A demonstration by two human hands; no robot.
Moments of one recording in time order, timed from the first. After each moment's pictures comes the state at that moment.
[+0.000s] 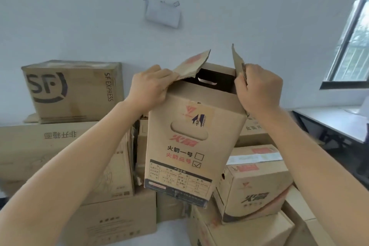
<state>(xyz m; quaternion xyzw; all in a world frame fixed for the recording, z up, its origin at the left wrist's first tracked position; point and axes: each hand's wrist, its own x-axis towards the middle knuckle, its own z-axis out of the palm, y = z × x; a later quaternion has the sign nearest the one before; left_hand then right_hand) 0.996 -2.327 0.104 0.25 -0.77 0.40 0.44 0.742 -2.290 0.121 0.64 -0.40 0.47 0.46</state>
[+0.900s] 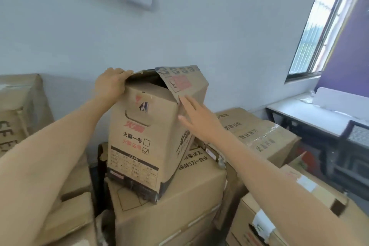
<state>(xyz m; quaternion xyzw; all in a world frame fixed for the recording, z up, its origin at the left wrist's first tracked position) 1.108 -2.880 0.068 0.41 -0.79 0.21 0.40 0.876 -2.720 0.035 0.75 -0.63 0.16 0.14</state>
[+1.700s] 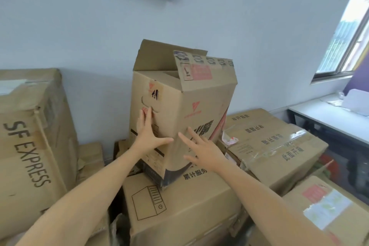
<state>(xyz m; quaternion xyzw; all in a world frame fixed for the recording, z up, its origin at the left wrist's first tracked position) 1.083 -2.854 -0.060 0.50 -0.74 -0.29 0.35 0.889 -2.772 -0.061 0.78 -0.62 0.04 0.03</state>
